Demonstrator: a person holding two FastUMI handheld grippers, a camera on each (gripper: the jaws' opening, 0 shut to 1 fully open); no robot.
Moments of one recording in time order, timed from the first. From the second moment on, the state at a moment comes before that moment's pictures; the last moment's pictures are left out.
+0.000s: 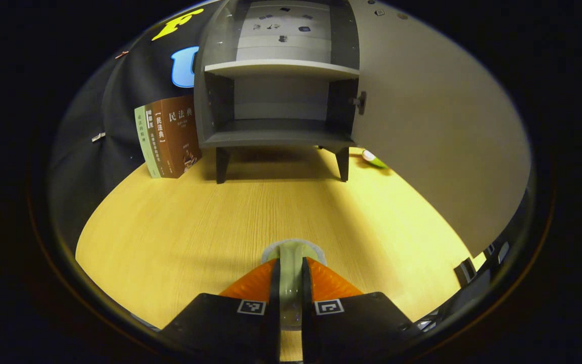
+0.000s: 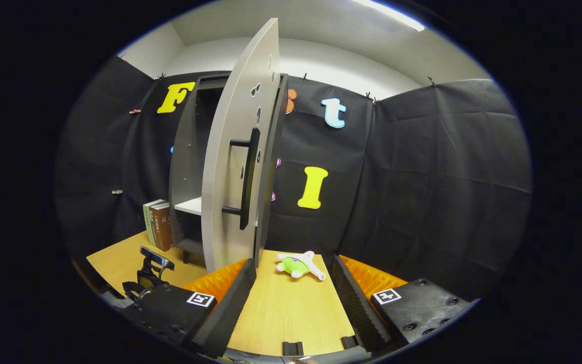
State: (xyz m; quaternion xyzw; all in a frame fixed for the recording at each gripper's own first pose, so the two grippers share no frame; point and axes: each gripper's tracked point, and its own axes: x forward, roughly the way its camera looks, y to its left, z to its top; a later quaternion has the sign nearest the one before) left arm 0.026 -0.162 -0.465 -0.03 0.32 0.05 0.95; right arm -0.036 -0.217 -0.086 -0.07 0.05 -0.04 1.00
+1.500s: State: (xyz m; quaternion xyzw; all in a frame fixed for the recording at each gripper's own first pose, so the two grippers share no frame) left arm -0.044 -0.052 -0.116 0.02 0.05 0.10 0.99; right arm 0.005 -0.175 -0.043 -0.04 -0.03 0.03 1.00
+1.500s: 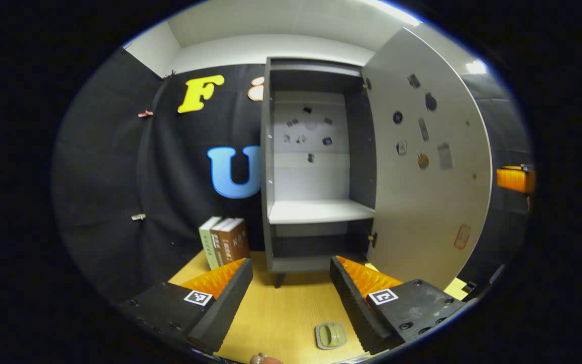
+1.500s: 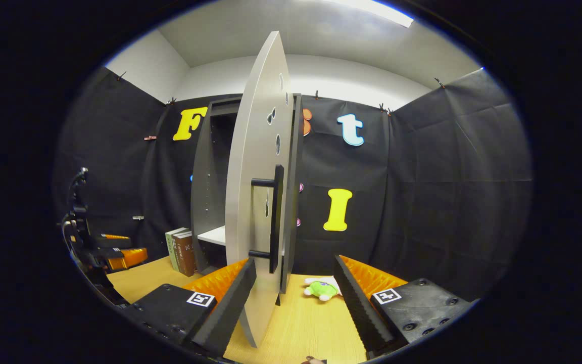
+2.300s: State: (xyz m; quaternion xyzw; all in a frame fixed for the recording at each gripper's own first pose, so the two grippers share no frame) left arm -0.091 -0.034 -0.077 0.01 0.05 0.08 0.99; right arm 0.040 -0.086 -0.042 0.01 -0.02 0.11 0.99
